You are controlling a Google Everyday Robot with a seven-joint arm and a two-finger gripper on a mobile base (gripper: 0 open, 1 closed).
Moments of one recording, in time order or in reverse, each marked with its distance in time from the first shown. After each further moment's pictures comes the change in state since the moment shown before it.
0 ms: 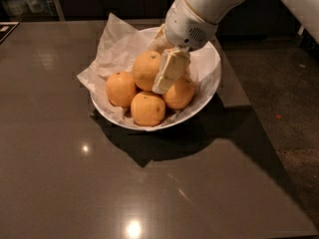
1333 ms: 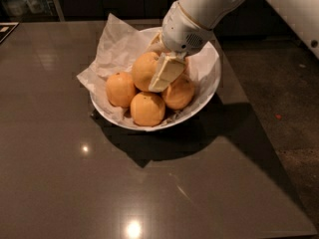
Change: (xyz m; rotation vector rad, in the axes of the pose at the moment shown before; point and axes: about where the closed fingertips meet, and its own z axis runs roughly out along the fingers) arm 0.002 0.001 0.015 -0.034 0.002 -0.041
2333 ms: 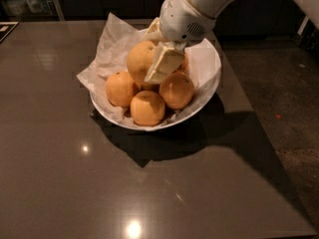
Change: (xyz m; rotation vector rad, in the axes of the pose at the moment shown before) arm -0.024 0.006 -0.023 0.056 -0.025 -0.041
